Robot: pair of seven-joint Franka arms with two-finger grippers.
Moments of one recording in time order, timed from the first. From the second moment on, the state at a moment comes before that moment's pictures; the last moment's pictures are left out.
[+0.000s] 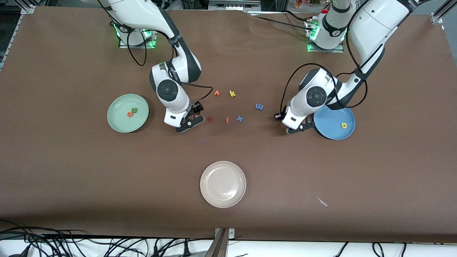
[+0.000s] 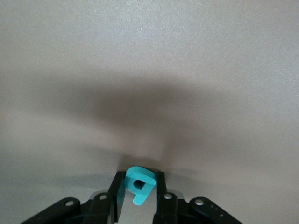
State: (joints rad) left arm 0.16 0.56 -0.59 -2.14 0.20 2.49 -0.88; right arm 0.82 0.56 -0.22 -1.95 0.28 2.43 -0.07
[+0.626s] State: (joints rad) left arm 0.37 0.47 -0.58 -2.03 0.22 2.11 -0.47; right arm 0.84 0.57 -0.22 -1.98 0.28 2.46 -0.07
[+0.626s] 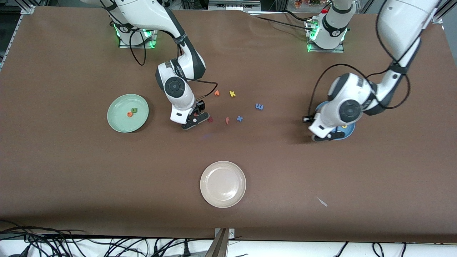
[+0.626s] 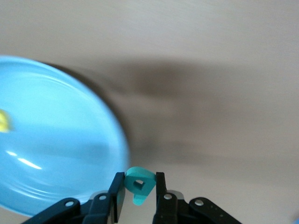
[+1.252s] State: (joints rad) left arm 0.56 0.54 -0.57 -2.05 0.34 2.12 -0.24; right arm 0.85 0.55 -0.26 -1.97 0.28 2.43 -0.12
